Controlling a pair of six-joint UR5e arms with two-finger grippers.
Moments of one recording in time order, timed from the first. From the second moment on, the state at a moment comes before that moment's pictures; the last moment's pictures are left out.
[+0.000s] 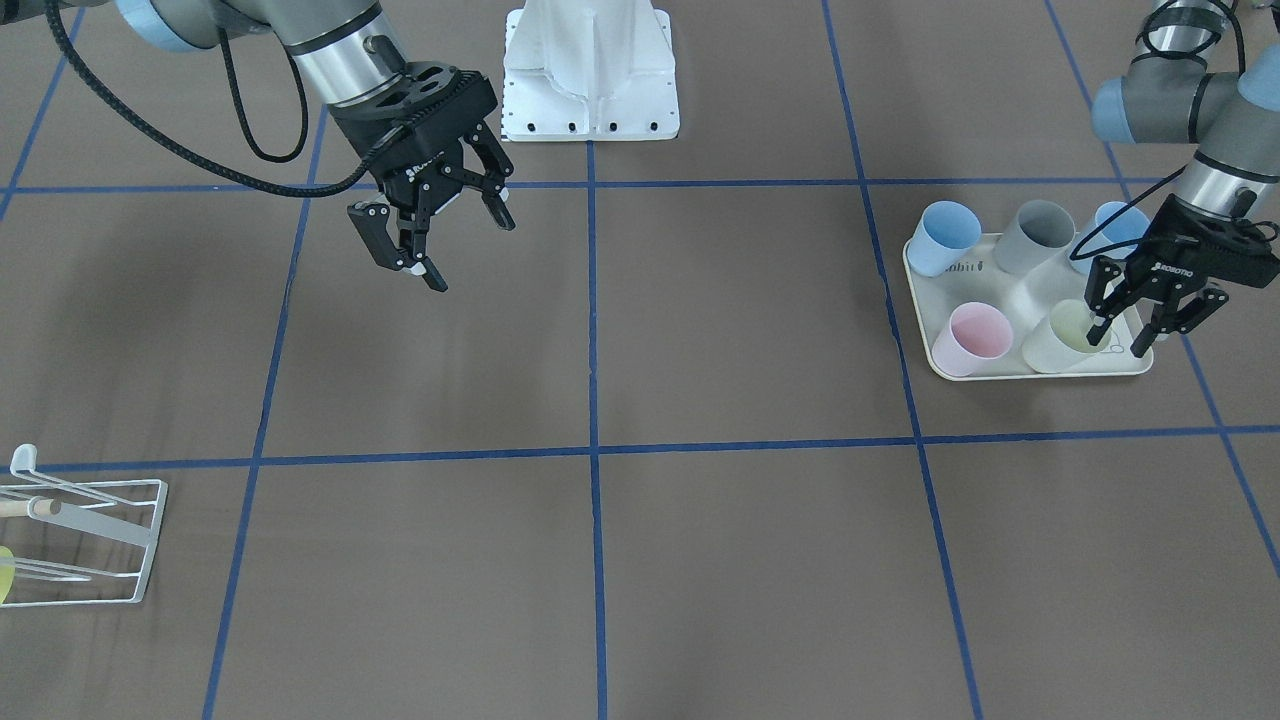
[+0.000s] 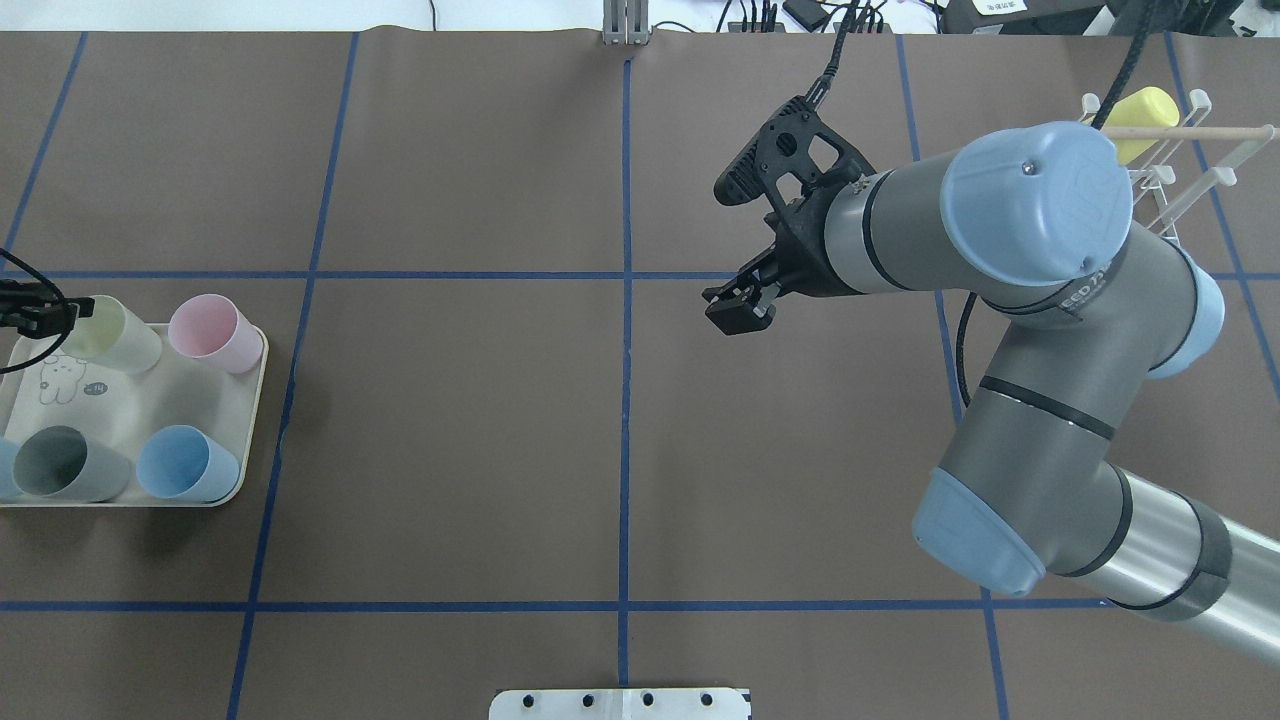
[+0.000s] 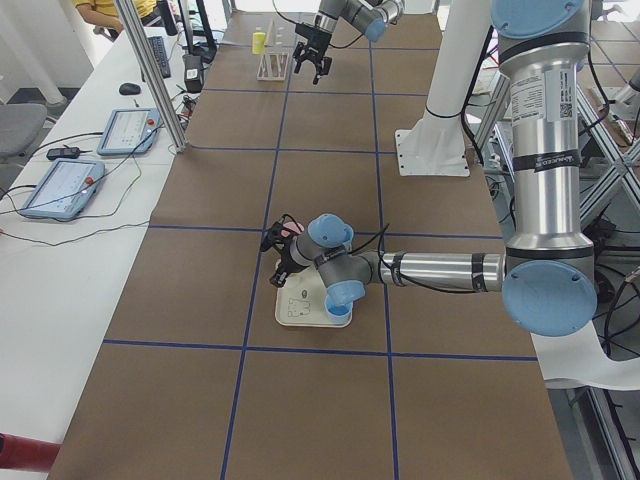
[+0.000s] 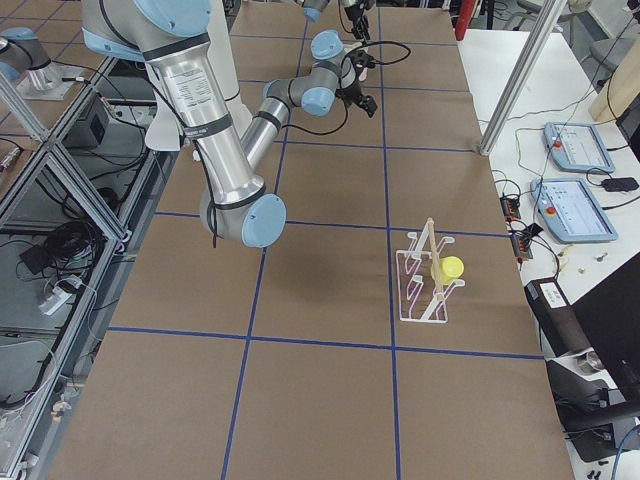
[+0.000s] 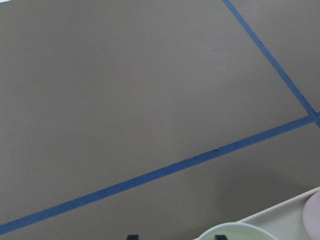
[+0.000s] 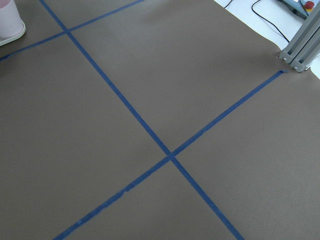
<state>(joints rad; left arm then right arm) -0.99 -1.45 -1.57 -2.70 -1.91 -0.63 0.64 -1.08 2.00 -1.32 1.77 0.34</state>
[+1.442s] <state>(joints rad) -1.05 -1.42 -1.66 -2.71 -2.01 -0.61 0.61 -1.08 1.99 -1.32 1.76 0.33</state>
